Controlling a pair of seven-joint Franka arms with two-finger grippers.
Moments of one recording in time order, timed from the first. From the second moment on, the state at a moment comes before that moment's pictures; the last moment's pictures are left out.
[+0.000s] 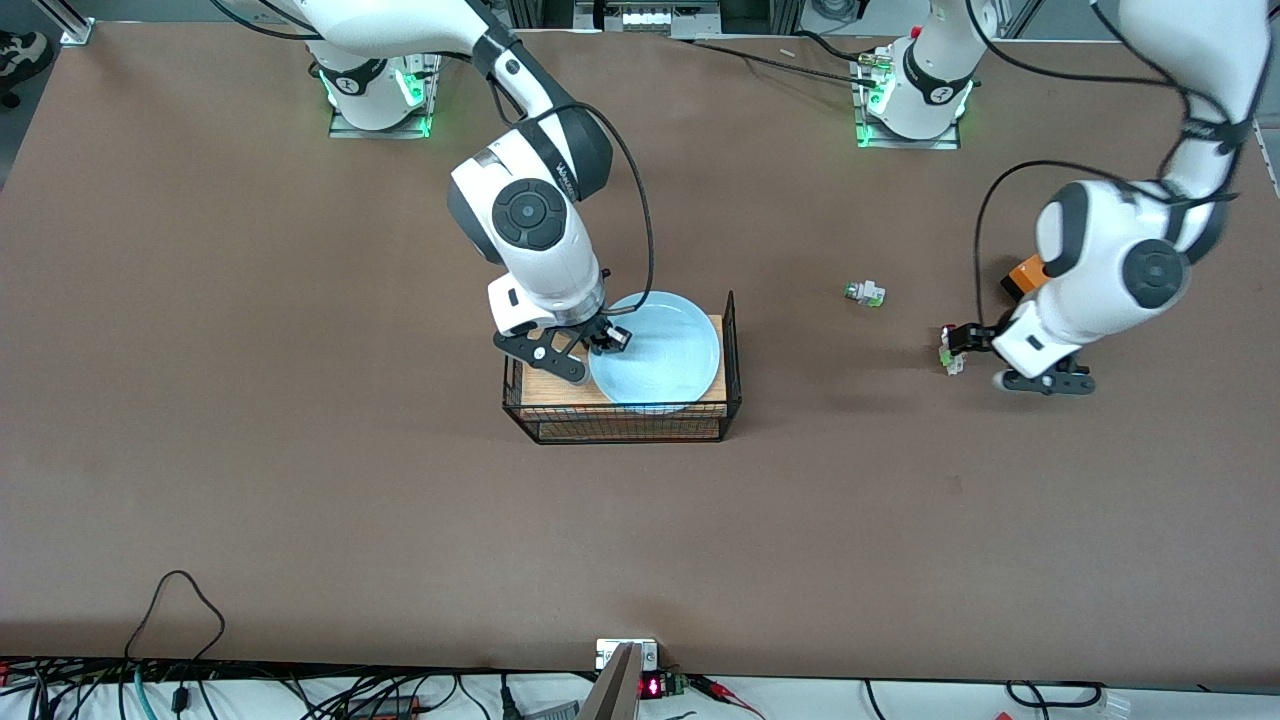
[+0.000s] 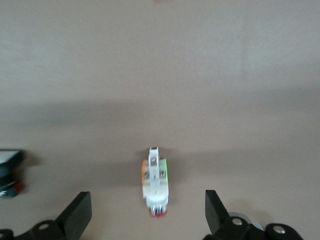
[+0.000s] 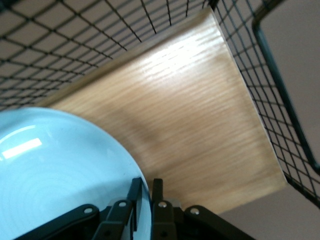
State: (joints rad) left arm 0.22 0.25 -0.20 -2.09 0.04 2.22 0.03; right arm 0.61 0.60 0.08 -1.45 0.01 2.09 1.12
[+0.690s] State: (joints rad) left arm 0.21 0.23 -0.20 -1.52 0.04 1.61 0.03; right arm 0.61 0.49 0.06 -1.42 0.12 1.86 1.12
